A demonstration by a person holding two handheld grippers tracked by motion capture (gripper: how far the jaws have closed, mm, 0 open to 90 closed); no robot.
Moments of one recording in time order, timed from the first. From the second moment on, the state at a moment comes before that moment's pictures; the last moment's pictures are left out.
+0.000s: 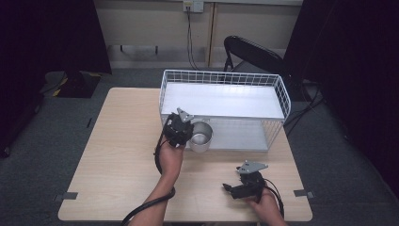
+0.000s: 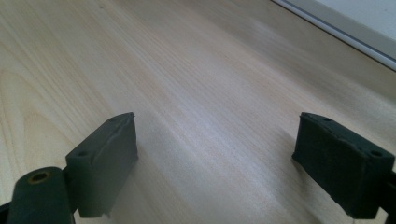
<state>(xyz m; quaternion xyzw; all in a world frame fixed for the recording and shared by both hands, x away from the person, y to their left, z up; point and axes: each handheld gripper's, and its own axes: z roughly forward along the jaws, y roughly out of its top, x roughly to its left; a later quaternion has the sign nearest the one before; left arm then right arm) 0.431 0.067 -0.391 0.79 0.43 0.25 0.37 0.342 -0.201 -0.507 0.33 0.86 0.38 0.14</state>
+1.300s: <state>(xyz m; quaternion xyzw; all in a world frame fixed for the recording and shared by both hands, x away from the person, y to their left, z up) 0.440 0.059 -0.401 0.78 0.43 0.28 0.36 0.342 -0.201 -0.507 0.33 0.86 0.38 0.14</state>
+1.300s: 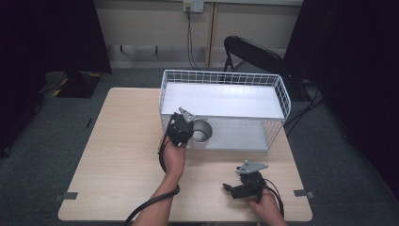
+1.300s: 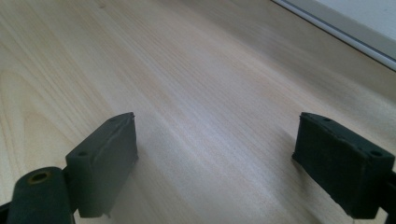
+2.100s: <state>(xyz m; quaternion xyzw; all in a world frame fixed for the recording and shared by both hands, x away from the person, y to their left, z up) 0.416 0.078 -0.388 0.77 0.43 0.27 0.39 0.342 -0.201 -0.507 0.33 0.86 0.38 0.14</state>
